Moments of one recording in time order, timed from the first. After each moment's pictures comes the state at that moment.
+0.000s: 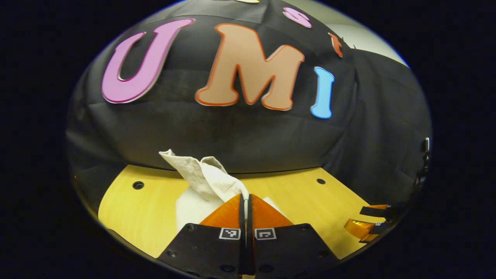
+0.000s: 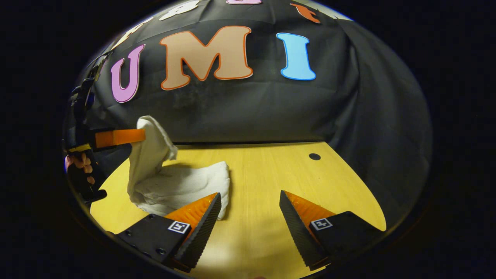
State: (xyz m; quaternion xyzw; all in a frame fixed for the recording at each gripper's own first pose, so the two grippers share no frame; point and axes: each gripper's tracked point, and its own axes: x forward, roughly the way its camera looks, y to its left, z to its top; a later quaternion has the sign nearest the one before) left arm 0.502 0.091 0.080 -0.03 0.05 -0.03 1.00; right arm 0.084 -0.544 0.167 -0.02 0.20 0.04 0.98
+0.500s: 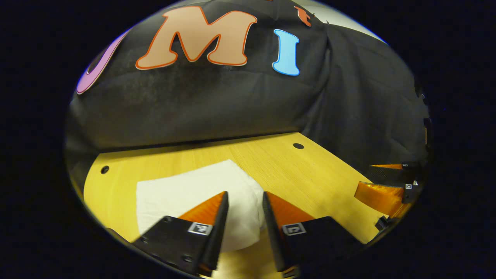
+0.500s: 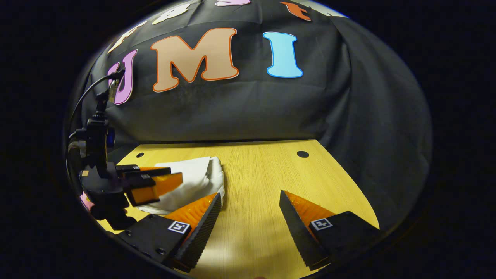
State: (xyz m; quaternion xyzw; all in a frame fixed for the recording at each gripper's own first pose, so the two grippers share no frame) left arm 0.515 -0.006 -0.030 0.01 0.13 -0.10 0.99; right arm 0.075 -0.586 0.170 -0.02 0.20 0.04 0.98
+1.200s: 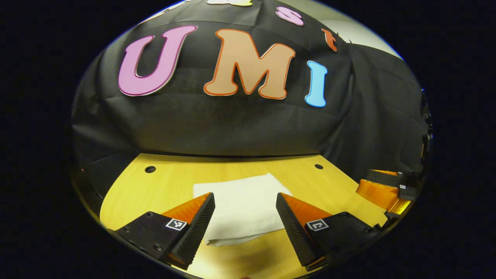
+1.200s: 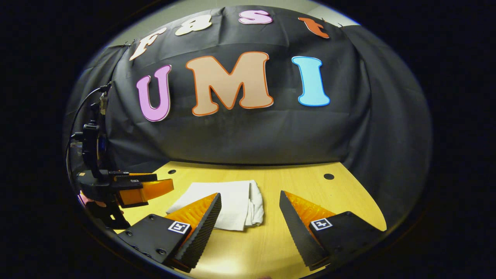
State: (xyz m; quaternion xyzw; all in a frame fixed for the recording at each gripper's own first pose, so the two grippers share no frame) left arm 0.408 0.111 0.037 -0.02 0.06 0.01 1.00; right arm 0.034 -0.495 0.240 0.00 0.12 0.13 0.98
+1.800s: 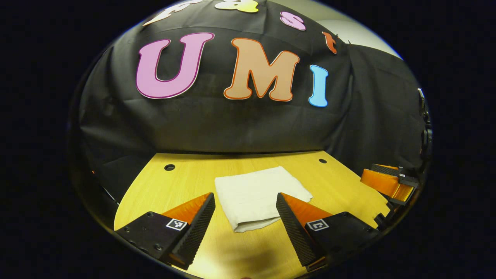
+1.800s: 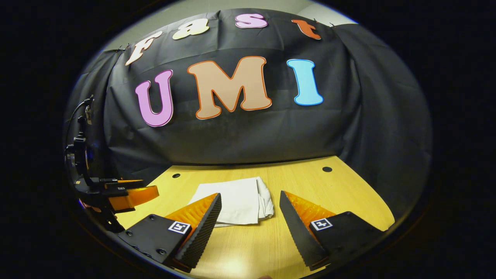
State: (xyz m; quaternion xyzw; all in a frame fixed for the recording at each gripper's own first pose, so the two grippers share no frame) left arm 0.347 0.147 0.034 -0.01 0.06 0.01 1.00; right arm -0.004 -0.481 0.245 0.02 0.12 0.09 0.99
